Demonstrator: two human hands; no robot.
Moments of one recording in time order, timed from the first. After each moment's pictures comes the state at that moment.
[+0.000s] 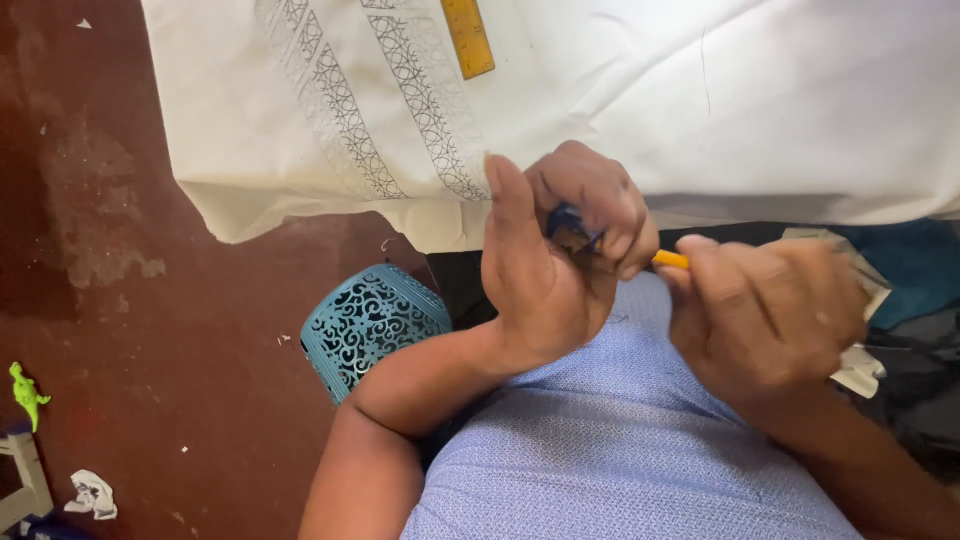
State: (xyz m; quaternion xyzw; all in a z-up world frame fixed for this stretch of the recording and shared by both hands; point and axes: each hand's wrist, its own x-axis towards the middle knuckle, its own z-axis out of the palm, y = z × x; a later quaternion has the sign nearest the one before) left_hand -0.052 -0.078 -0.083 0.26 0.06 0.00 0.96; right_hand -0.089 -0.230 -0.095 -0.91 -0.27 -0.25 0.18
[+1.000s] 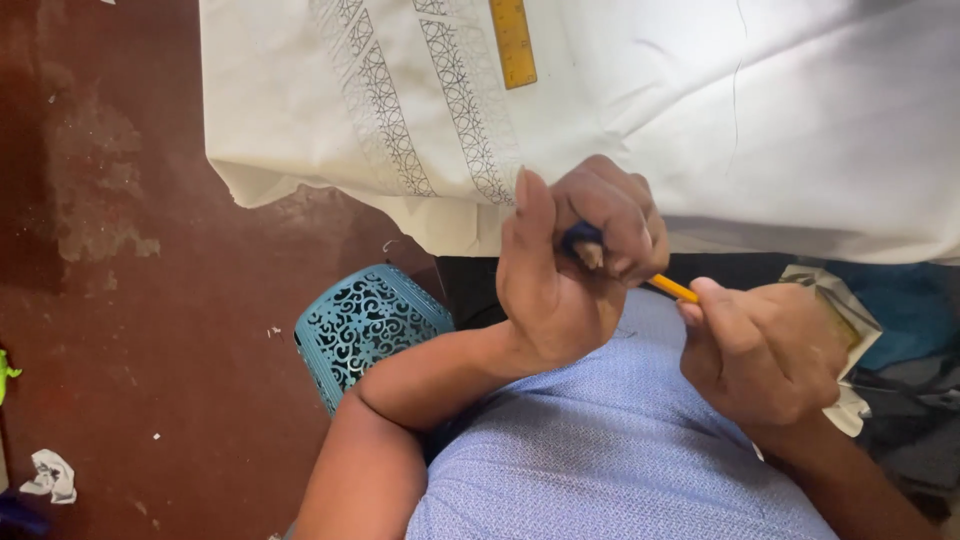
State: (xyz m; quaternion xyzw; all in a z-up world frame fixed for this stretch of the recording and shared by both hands) left_hand -0.047 -0.066 -0.074 0.31 0.00 0.04 0.95; right_hand -0.108 -0.254 -0.147 -0.92 -0.28 -0.15 0.25
